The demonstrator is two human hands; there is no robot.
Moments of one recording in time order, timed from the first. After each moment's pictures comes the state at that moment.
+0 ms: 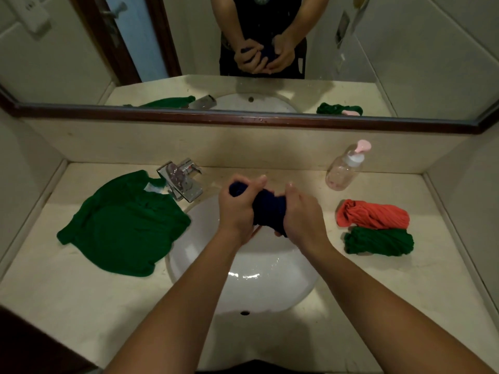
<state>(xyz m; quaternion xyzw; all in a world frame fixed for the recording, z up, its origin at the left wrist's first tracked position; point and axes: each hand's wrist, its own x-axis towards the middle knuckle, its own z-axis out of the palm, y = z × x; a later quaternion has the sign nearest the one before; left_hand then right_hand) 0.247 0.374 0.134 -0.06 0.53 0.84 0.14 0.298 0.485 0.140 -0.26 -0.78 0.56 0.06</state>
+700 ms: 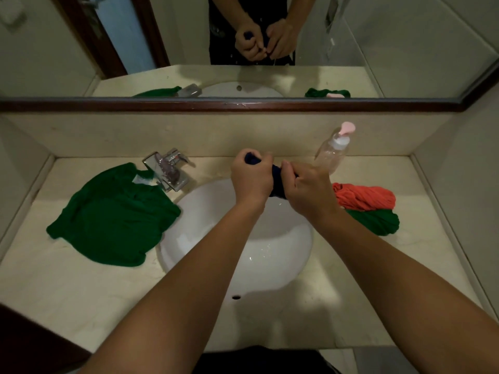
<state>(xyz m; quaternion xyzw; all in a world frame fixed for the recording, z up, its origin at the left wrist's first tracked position) 0.242 0.435 0.143 -0.10 0.70 0.70 0.03 0.290 0.541 0.118 -0.02 -0.91 0.29 0.30</state>
